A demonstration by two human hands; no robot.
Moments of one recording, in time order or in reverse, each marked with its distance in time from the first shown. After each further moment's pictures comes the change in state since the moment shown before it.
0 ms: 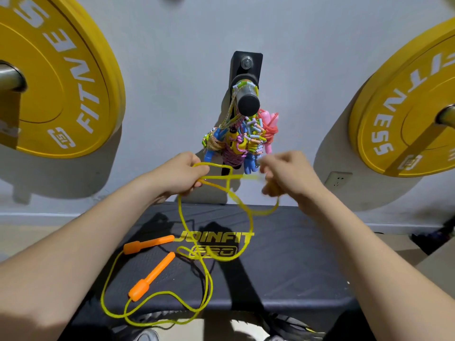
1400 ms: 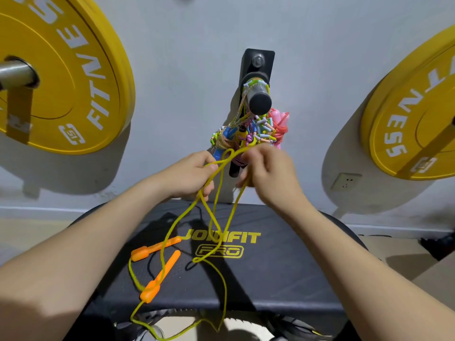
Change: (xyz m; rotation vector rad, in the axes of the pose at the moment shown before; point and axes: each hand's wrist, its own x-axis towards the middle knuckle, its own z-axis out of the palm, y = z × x) left_hand 0.004 -0.010 -0.002 0.077 -0.136 0.104; right_hand -0.001 -0.004 0.054 -0.165 0.093 -0.428
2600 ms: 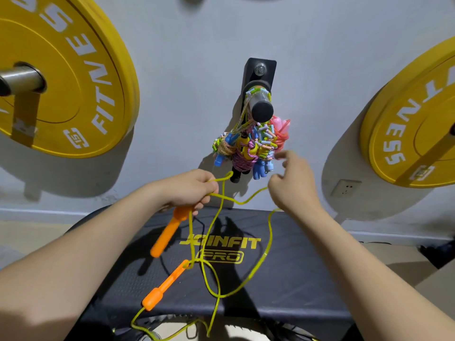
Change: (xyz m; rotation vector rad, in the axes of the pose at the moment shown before) left_hand -0.008 -0.006 -0.001 -0.091 -0.161 -0.139; right_hand -0.003 0.009 -0.024 -0.393 0.104 0.238
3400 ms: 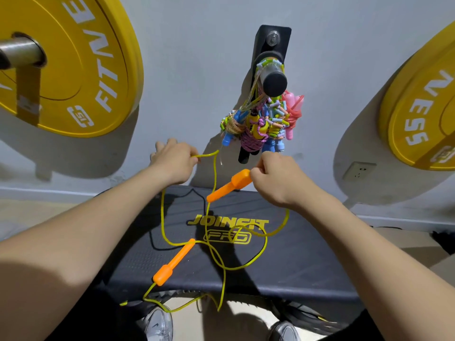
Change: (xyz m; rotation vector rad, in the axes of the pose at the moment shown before) left_hand 0.013 -0.036 -0.024 0.748 0.543 -0.111; right_hand -0.012 -0.012 0.022 -0.254 -0.391 -0.190
